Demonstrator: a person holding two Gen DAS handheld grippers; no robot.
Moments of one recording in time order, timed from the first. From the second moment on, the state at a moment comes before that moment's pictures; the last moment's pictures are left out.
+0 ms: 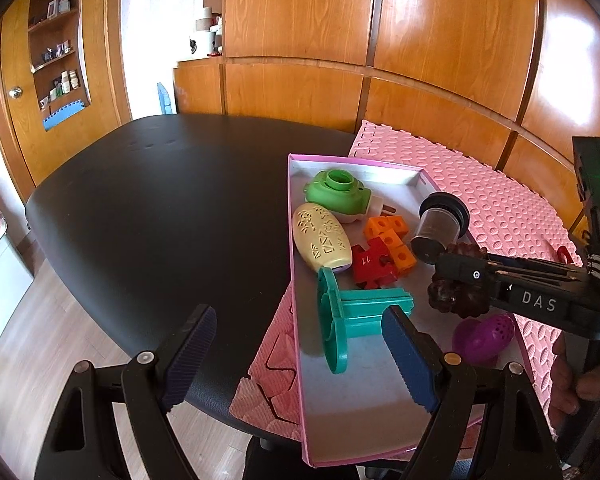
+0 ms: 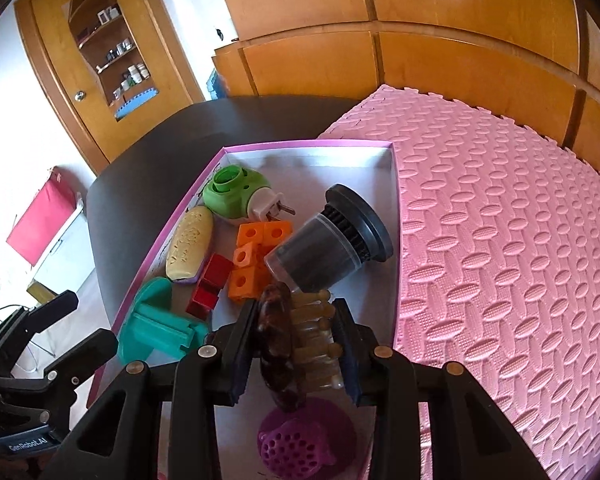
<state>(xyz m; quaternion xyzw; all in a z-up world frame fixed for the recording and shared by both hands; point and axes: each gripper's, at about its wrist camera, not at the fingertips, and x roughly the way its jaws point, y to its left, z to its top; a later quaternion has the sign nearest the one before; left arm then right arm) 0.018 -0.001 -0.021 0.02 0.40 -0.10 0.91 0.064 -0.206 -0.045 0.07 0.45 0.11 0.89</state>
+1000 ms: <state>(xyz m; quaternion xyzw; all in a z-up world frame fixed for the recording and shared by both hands) 0.011 -0.007 -0.017 0.02 0.40 -0.11 0.91 0.028 -0.229 -0.003 0.09 0.38 0.08 0.91</state>
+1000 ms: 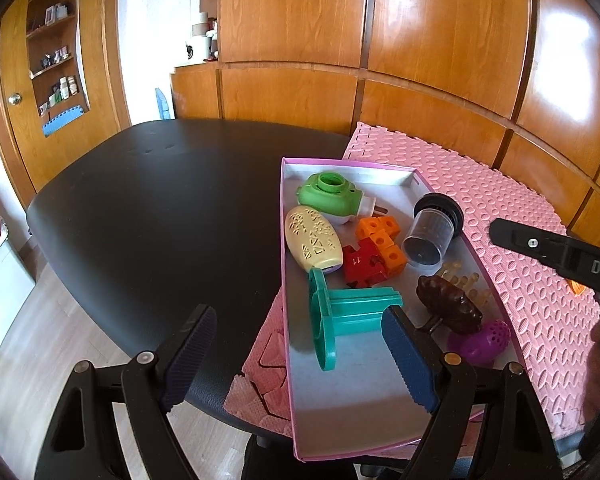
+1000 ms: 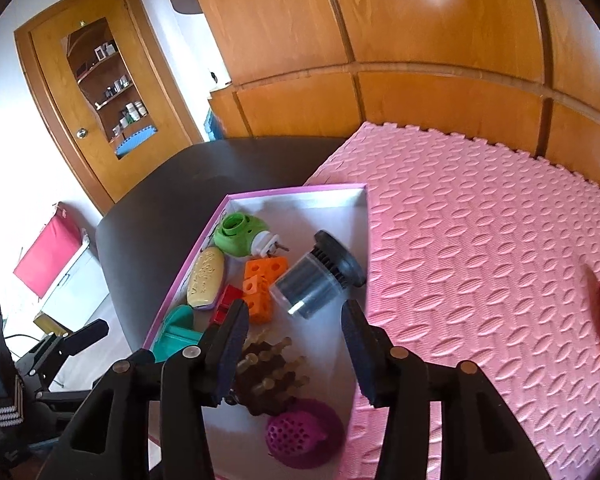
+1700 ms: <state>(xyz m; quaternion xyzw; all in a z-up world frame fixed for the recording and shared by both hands) 0.003 -0.034 0.003 0.05 0.37 -0.14 0.92 -0.012 -0.326 0.011 0.07 0.37 -0.03 0.93</state>
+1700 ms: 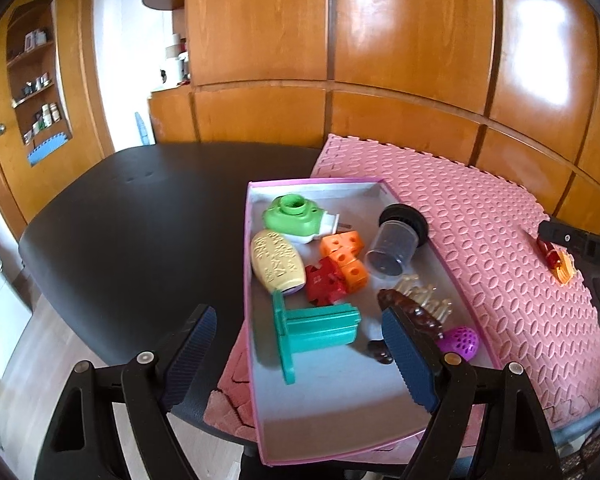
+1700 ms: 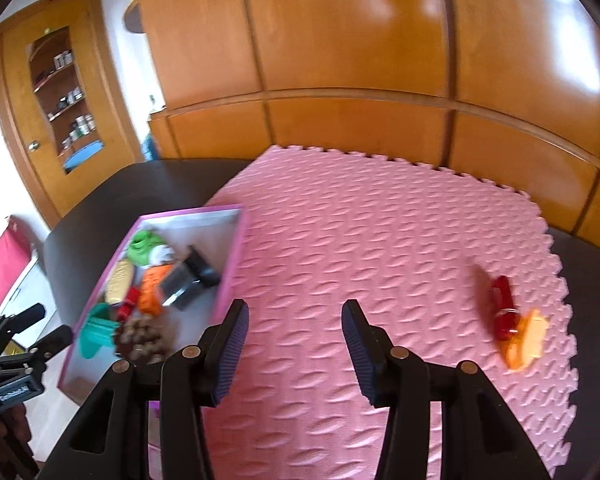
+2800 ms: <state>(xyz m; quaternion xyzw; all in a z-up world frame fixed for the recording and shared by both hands) -0.019 -0.243 0.020 0.17 0.35 -0.34 0.86 -0.118 -0.558 -0.007 0.31 0.30 -0.32 0.85</state>
